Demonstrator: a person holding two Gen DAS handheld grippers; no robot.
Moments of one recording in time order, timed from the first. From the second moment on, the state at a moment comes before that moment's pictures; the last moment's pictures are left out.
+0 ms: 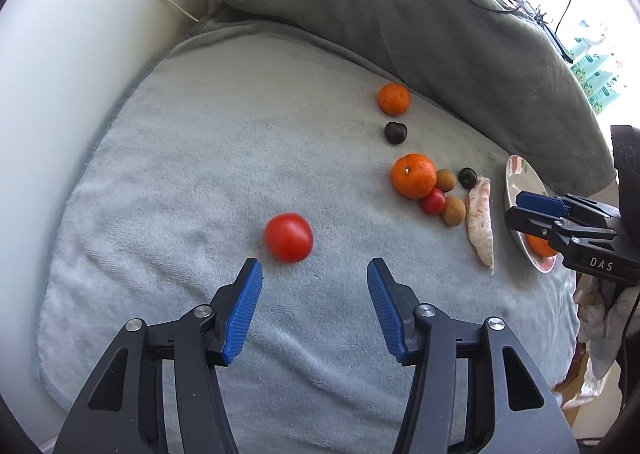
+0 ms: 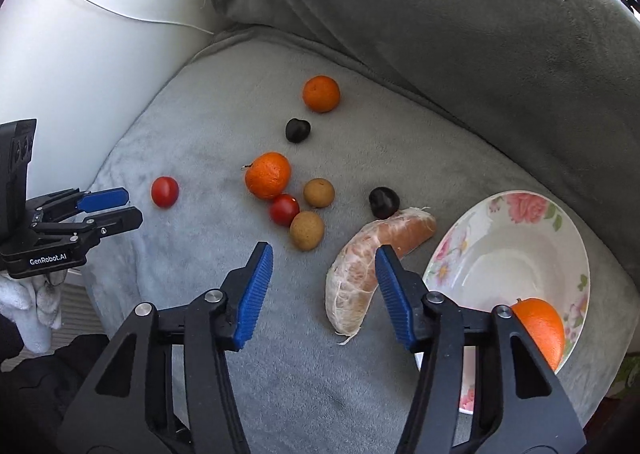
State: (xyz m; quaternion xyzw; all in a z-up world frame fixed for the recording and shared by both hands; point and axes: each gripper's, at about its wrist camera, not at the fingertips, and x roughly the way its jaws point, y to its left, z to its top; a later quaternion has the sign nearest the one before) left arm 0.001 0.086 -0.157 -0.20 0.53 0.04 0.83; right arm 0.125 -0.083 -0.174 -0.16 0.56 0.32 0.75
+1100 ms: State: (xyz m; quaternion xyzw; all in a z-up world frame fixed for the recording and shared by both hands) left arm 0.031 0.100 -0.193 -0.22 0.55 0.04 0.80; right arm 0.147 -0.037 -0.229 -0.22 0.60 0.35 0.69
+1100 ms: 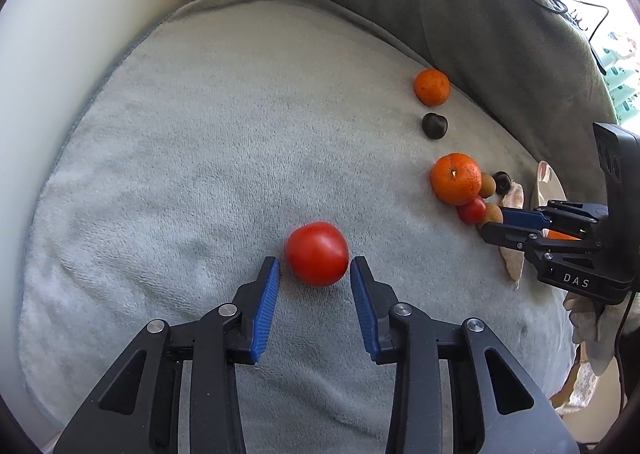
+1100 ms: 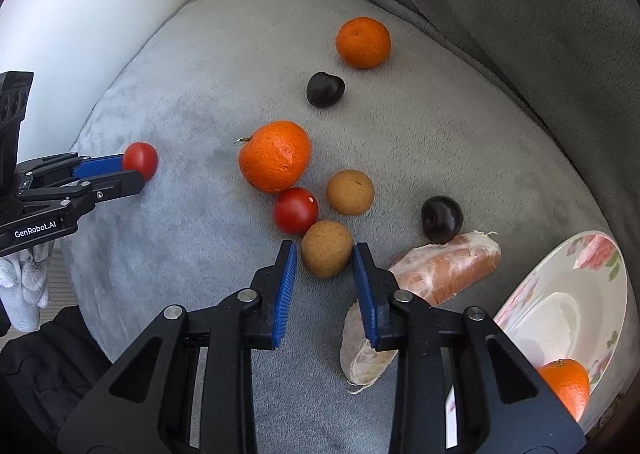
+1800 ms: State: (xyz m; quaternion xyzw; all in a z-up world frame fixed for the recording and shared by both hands) left arm 0.032 0.091 -0.188 -0.21 0.54 0.05 0.82; right arm 0.144 -0.057 -0.218 -0.19 0.59 0.35 0.70
